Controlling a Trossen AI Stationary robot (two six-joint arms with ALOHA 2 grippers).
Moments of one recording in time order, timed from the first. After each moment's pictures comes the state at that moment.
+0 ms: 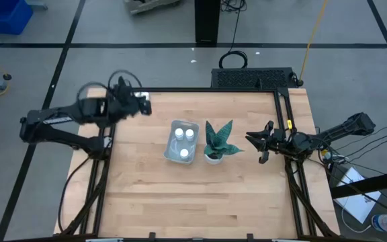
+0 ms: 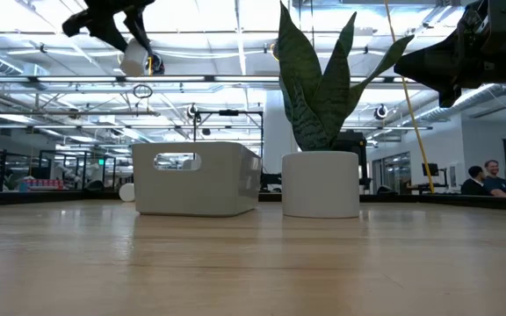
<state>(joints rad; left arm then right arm) 0.12 1.06 1.17 -0.96 -0.79 -0.93 0.33 0.42 0.02 0.53 0.63 0.11</state>
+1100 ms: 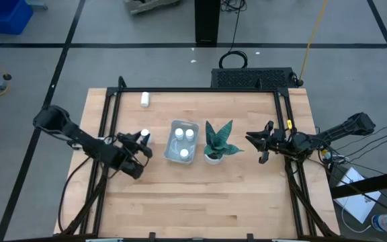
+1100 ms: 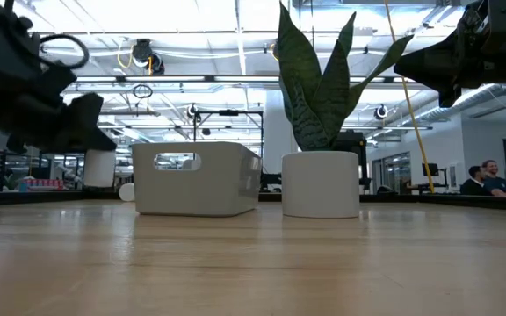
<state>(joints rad) -0.47 1.29 0.31 -0.31 -1.27 -1.38 0.33 0.42 0.02 0.53 0.63 0.11</state>
